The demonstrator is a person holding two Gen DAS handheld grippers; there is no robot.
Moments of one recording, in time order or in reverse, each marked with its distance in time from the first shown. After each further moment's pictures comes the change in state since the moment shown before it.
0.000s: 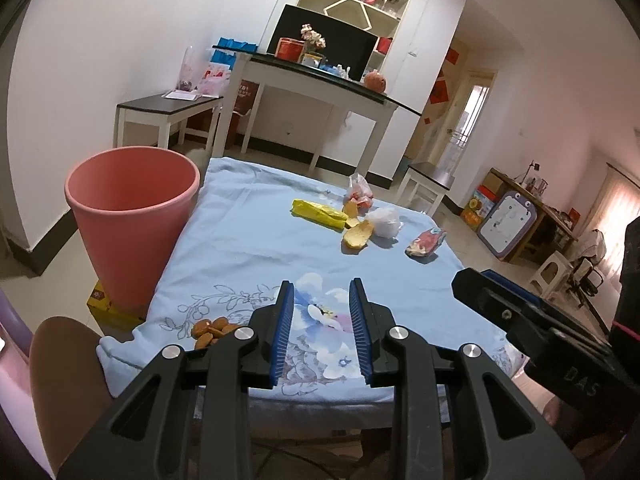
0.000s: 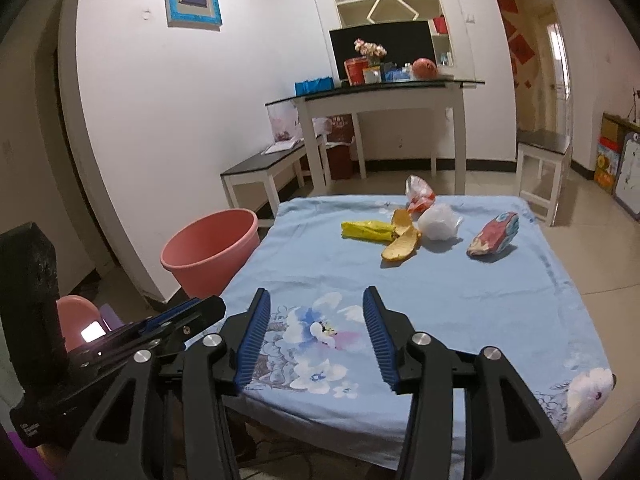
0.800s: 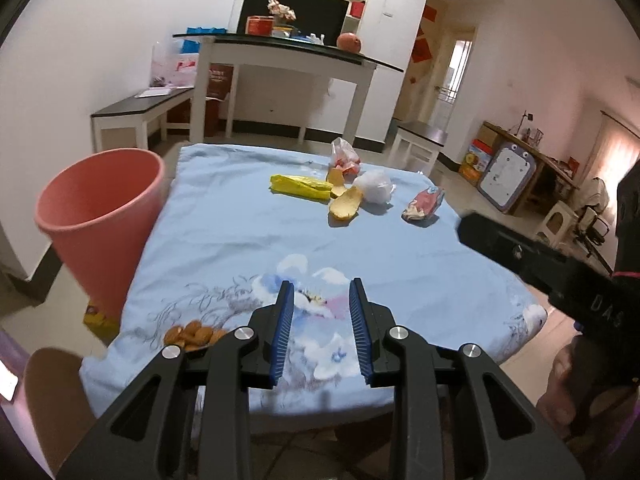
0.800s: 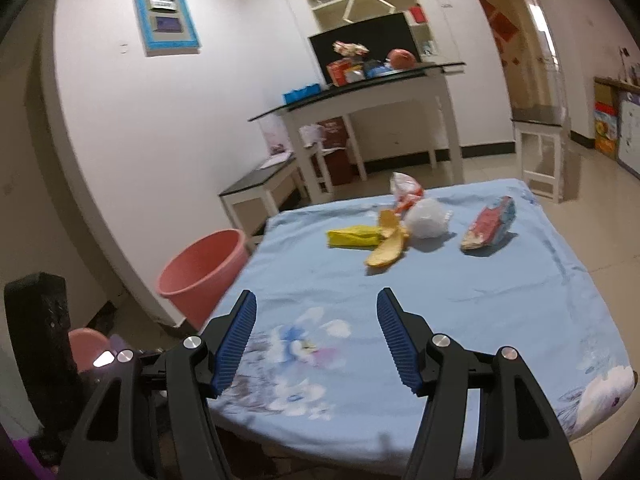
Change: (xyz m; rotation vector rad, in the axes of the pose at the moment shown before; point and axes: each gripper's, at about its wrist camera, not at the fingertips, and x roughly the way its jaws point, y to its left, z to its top) left arm 0.048 -0.024 0.001 0.132 0.120 -0.006; right arm 0.023 -0.069 0.007 0.140 -0.005 0.031
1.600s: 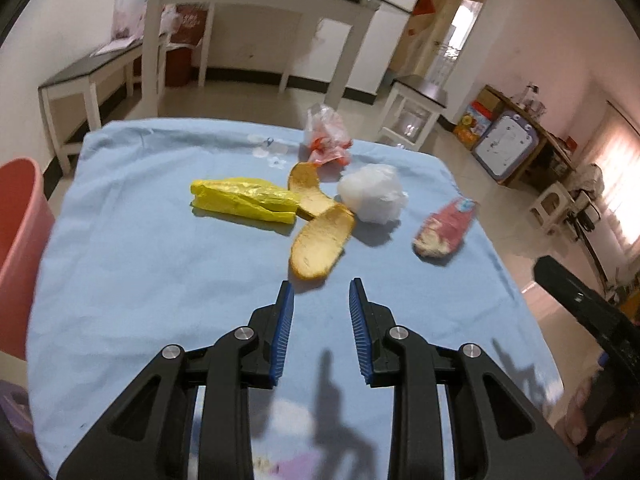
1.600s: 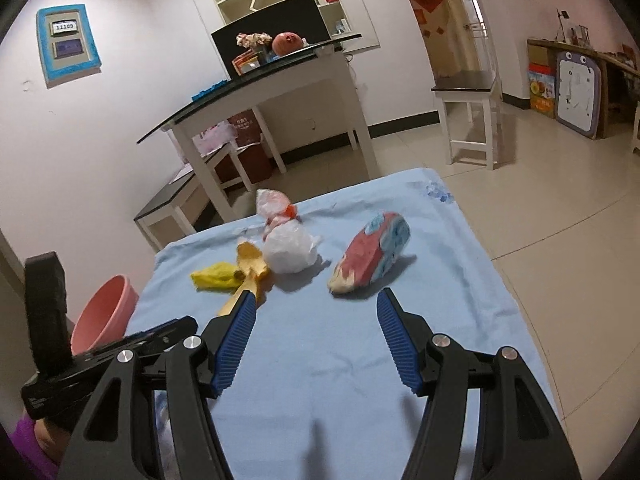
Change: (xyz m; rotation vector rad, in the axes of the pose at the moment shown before) left arm 0.174 -0.016 0.084 -0.039 0.226 -0.061; right arm 0.066 -0.126 0.058 0.170 0.039 -0.214
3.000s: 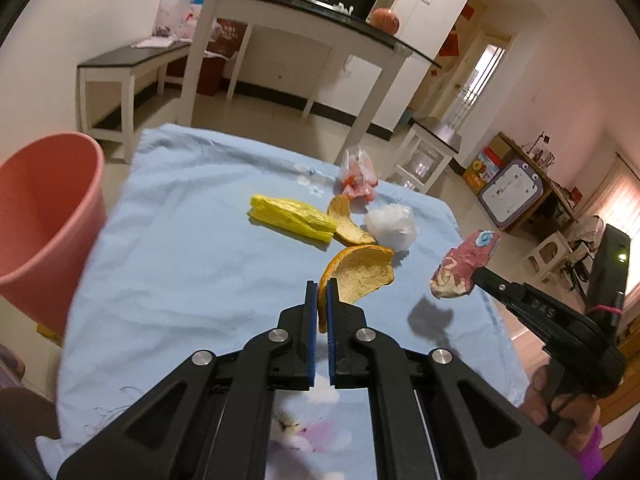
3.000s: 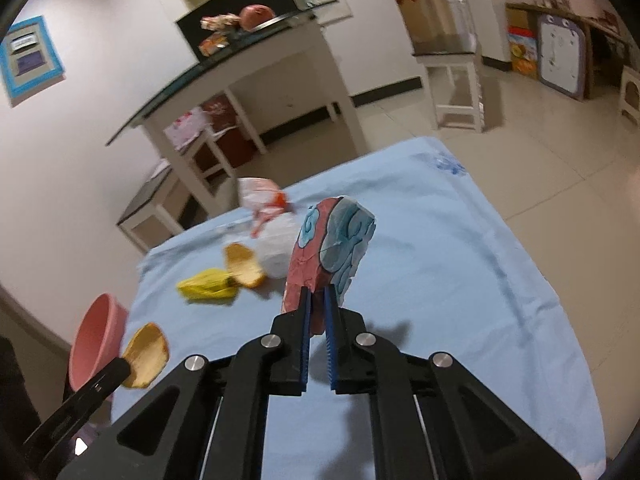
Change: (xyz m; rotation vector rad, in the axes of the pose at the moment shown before) left arm -0.067 0.033 -0.010 -0.124 -0.124 0.006; right arm 0.036 0.019 0.008 0.068 0.096 -0.016
